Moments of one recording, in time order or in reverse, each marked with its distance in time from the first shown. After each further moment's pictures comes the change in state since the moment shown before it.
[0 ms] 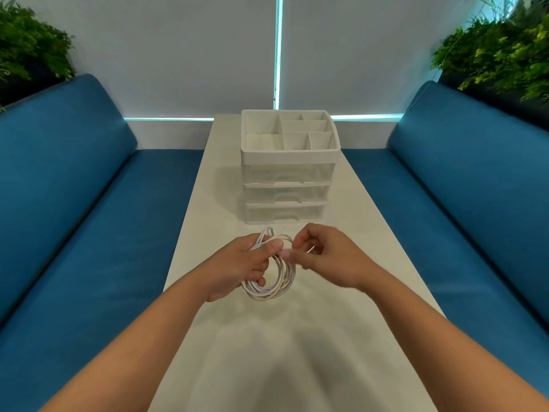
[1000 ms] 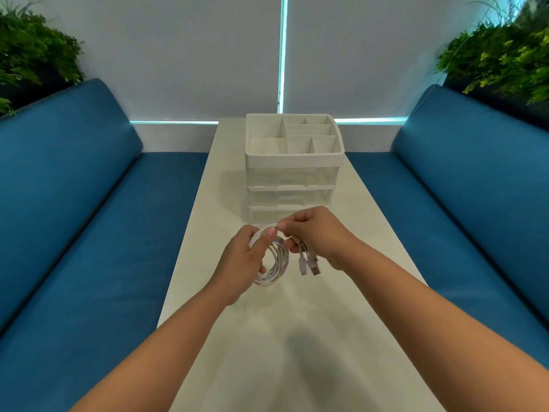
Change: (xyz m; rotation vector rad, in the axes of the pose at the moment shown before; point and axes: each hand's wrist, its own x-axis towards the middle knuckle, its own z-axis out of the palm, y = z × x) left_hand 0.019 -0.018 0.008 0.165 0.517 0.187; right_hand 0.032 -0.038 0.005 0.274 -0.003 0.168
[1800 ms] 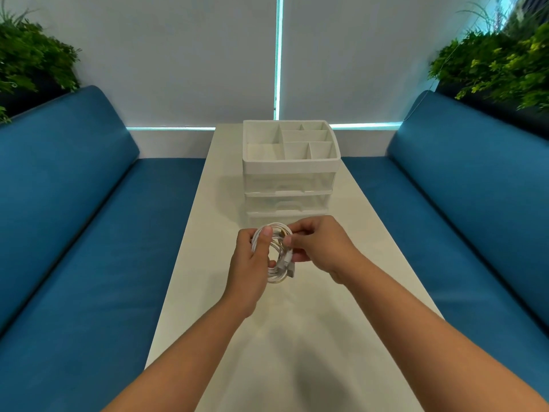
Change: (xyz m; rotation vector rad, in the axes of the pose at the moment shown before) left_hand -0.005 0.000 0.023 -0.234 0.133 0.002; right_hand -0.010 0.007 0.000 0.037 0.112 -0.028
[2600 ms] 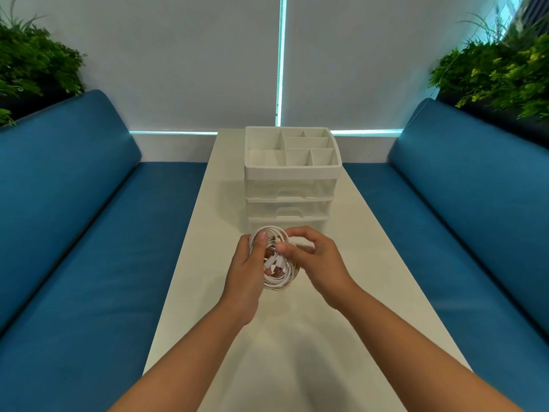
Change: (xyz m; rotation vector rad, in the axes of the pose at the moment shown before) left_hand -0.001 0.008 0.000 -0.181 0.009 -0.133; right_hand 0.000 0.032 0.012 0.278 0.009 -0.160
